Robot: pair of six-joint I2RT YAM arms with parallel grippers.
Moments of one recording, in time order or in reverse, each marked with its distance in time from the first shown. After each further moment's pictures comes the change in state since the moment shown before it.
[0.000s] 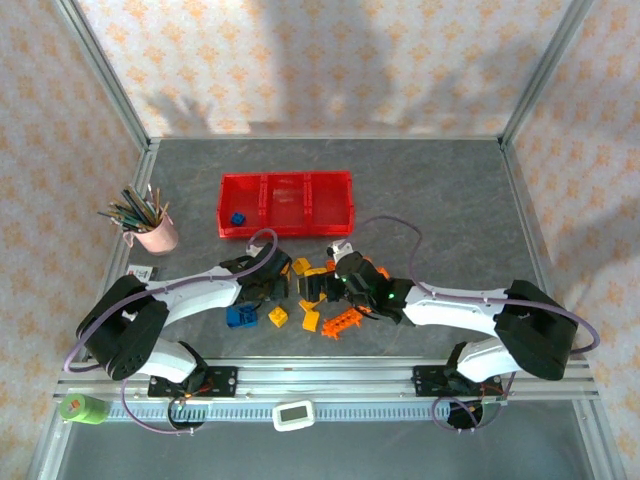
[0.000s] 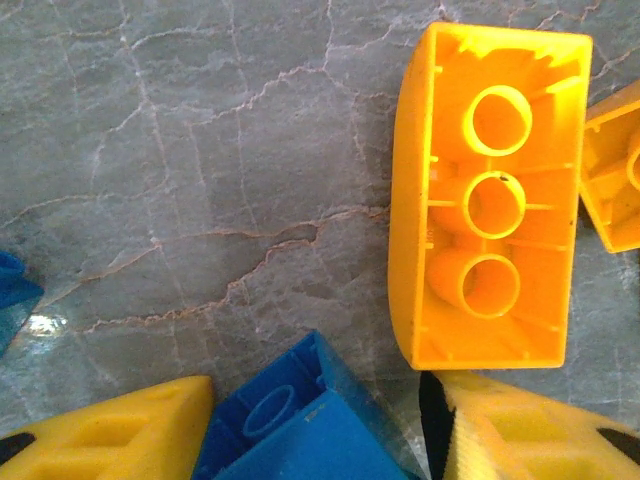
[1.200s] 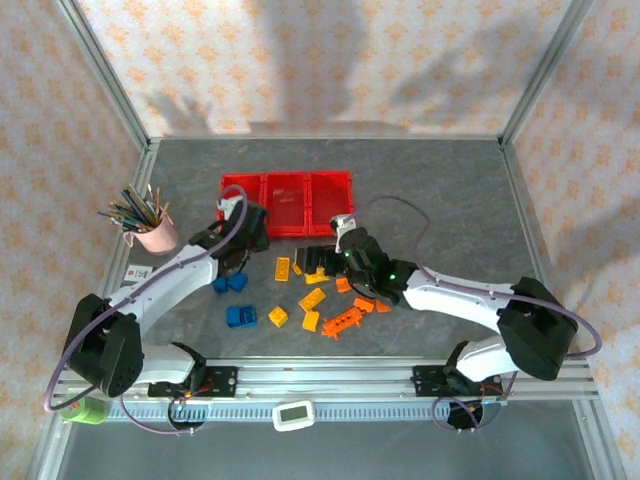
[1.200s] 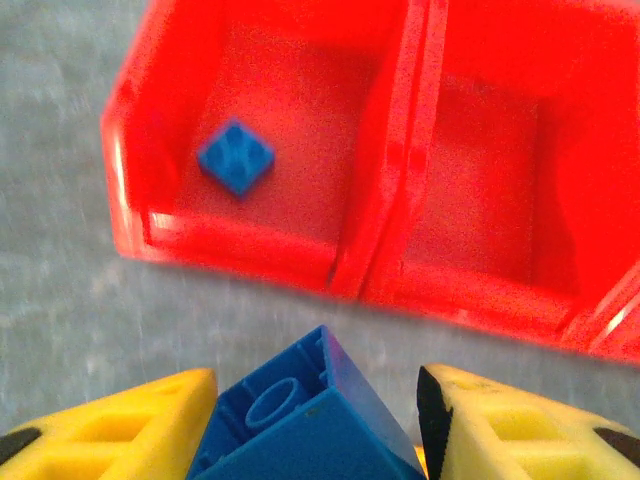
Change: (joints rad) left arm 0.254 -0.068 0.328 -0.075 -0.190 0.143; right arm -0.120 0.034 0.154 -0.002 -0.035 0.015
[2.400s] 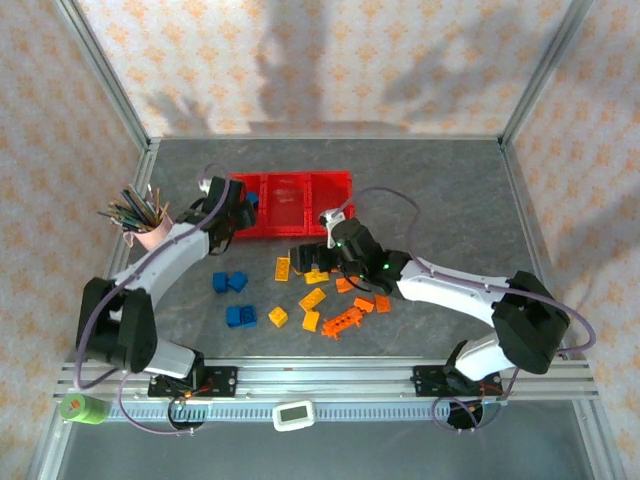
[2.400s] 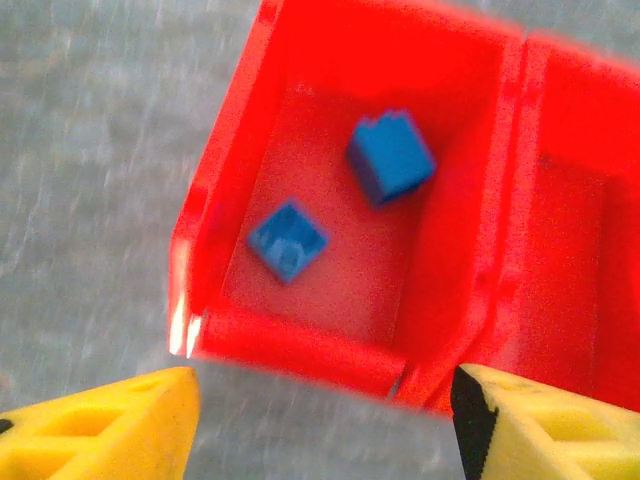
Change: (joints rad) left arm 0.142 0.037 -0.030 0.029 0.098 0.062; right arm 0.029 0.031 0.079 -0.109 -0.066 -0.089
